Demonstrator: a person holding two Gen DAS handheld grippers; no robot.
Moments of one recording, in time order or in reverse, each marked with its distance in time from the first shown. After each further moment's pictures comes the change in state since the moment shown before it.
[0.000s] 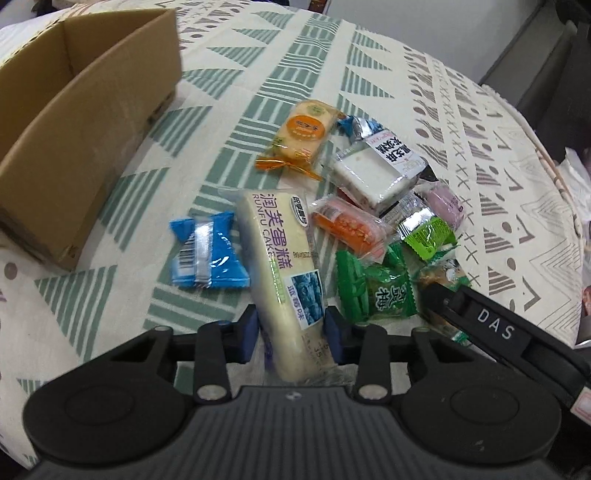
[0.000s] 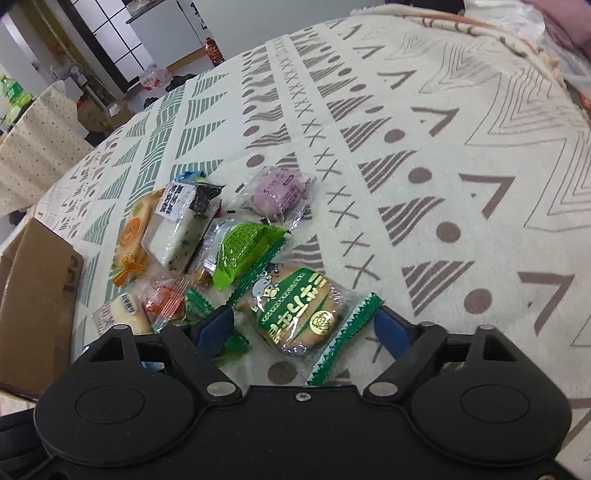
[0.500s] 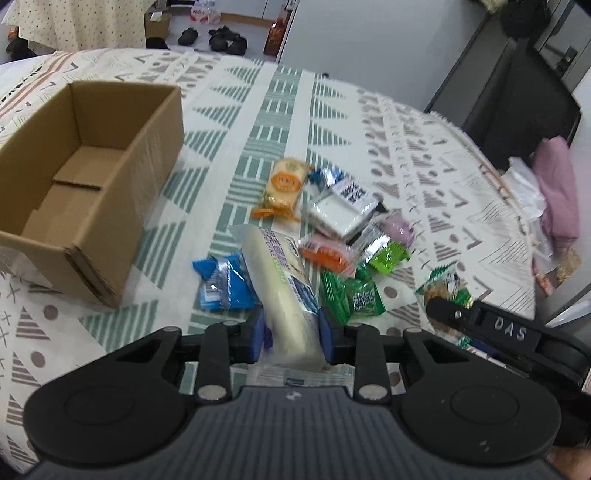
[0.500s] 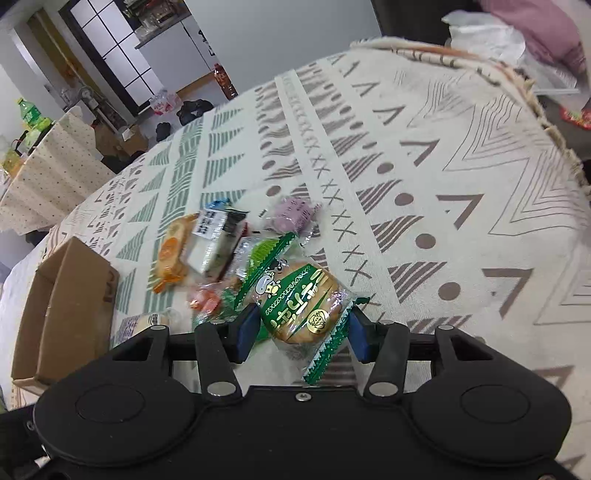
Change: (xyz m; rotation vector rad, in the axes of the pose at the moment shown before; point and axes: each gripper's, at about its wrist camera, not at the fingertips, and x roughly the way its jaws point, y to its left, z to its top) left arm -0.069 0.026 0.000 0.101 -0.127 -0.128; right arm -0.060 0.005 -0.007 0.032 -0.070 0.049
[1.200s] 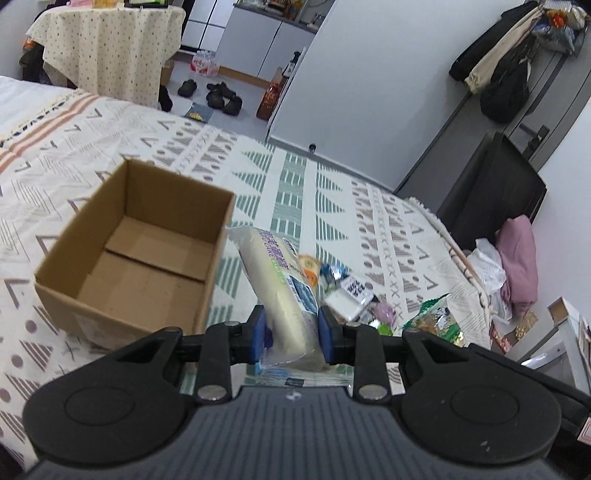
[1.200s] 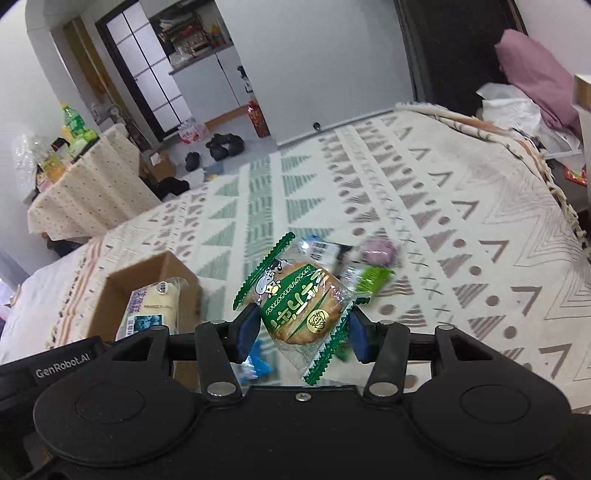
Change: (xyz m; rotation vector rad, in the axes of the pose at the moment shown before) left arm -0.088 0.072 0.034 -0.061 -0.199 -0.119; right arm -0.076 0.107 -0.016 -0.066 -0.145 0.018
